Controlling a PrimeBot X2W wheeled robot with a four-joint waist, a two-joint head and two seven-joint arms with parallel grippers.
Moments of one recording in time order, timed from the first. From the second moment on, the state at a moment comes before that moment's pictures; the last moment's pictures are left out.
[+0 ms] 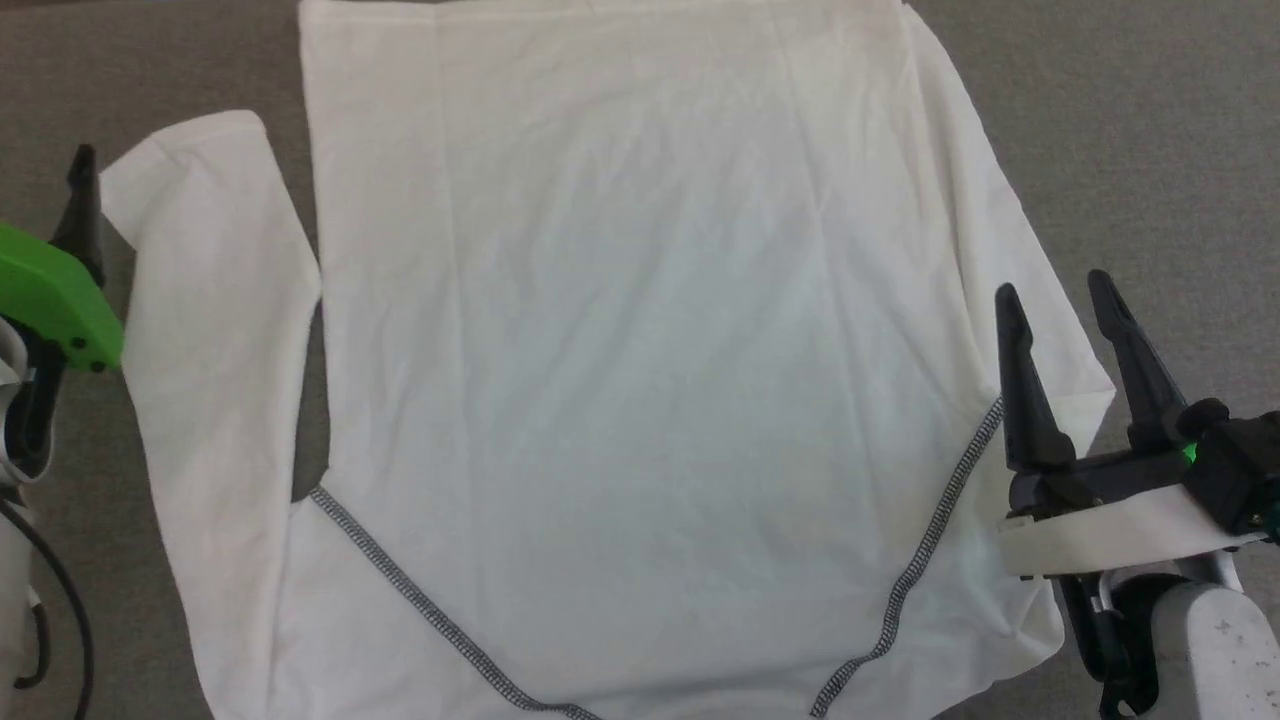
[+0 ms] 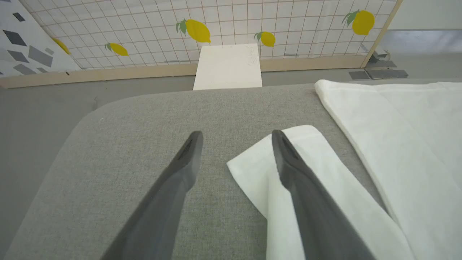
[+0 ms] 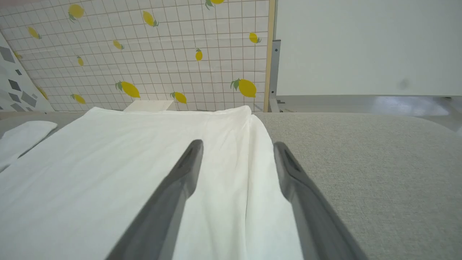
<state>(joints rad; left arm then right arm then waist) -0.57 0.59 -0.09 0.29 -0.49 0.00 0.18 -0.11 -0.05 -0.01 -0.16 0.13 0.13 -0.11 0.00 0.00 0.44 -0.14</state>
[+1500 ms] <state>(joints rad) -0.27 0.62 0.10 -0.20 -0.60 0.24 0.26 0.01 -0.05 -0.07 -0.19 0.15 0.13 -0.03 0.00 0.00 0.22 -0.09</state>
